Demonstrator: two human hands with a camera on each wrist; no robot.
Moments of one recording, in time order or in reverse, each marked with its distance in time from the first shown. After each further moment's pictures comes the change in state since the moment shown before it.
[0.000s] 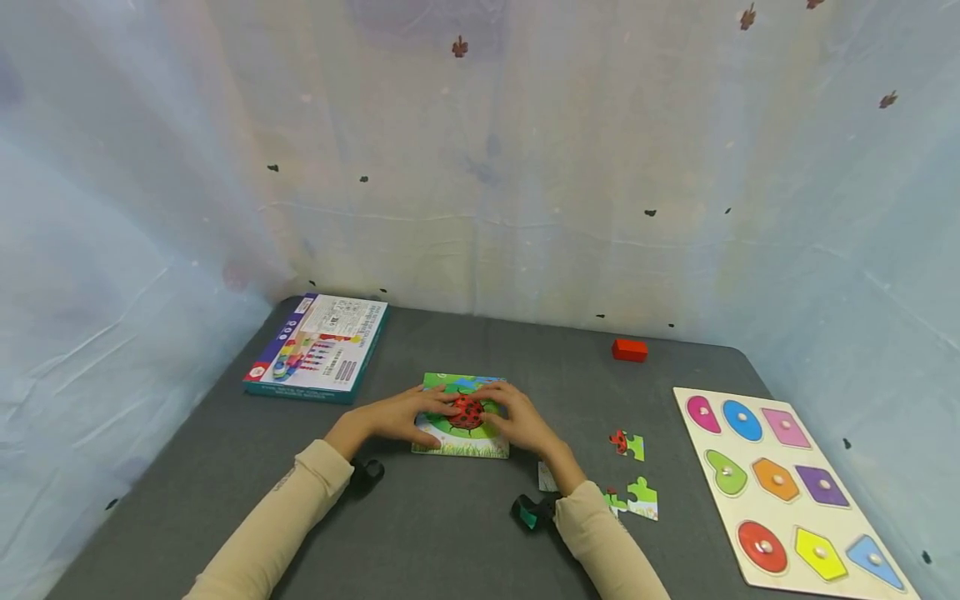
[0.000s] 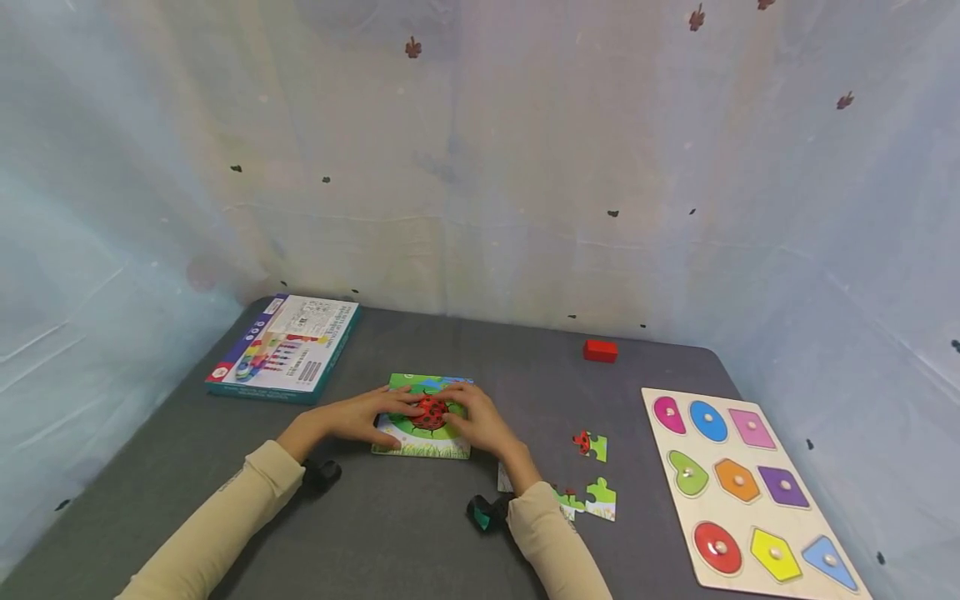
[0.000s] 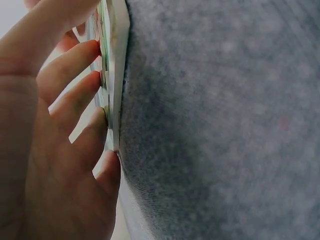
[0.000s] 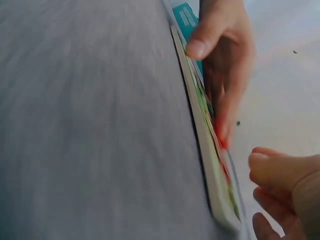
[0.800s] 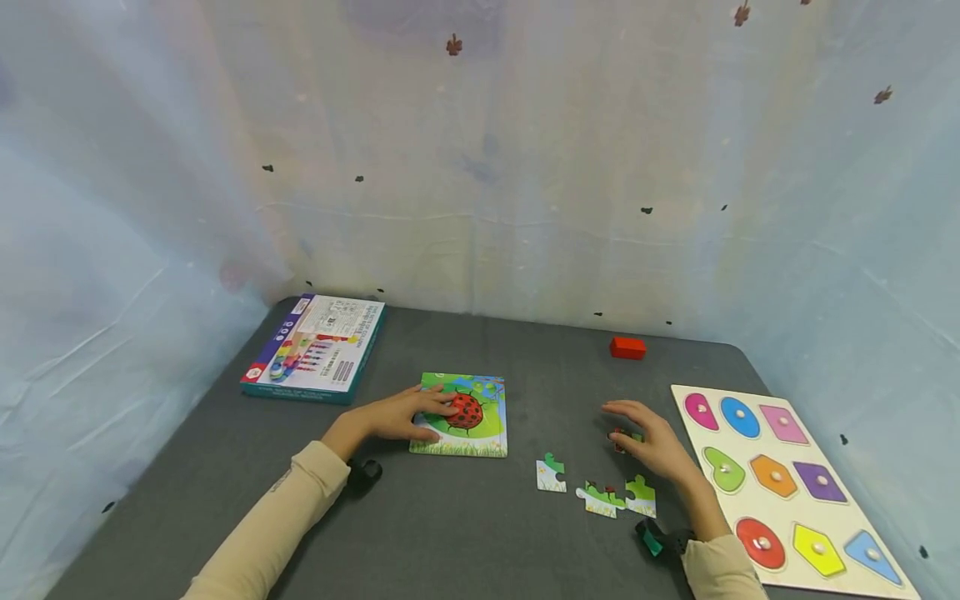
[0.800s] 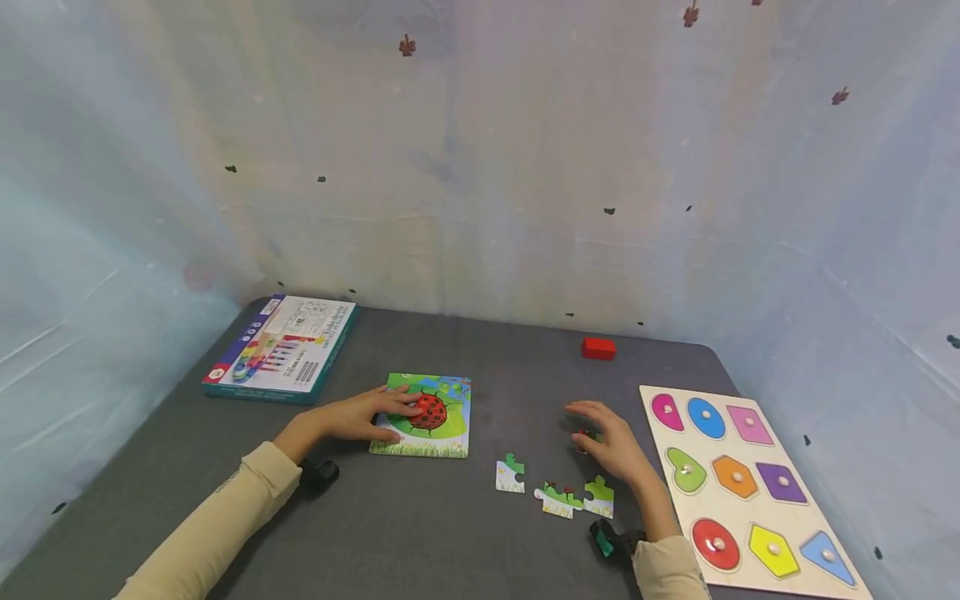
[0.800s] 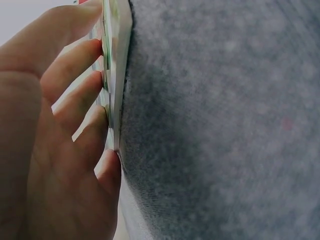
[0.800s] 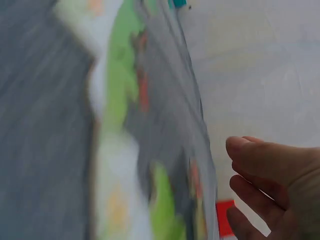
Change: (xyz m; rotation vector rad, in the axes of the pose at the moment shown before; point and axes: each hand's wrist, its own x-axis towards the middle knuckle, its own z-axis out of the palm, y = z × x) left_hand 0.001 0.002 -0.002 -0.015 -0.006 0.007; right_hand -0.141 0.040 -0.122 -0.238 0.173 0.148
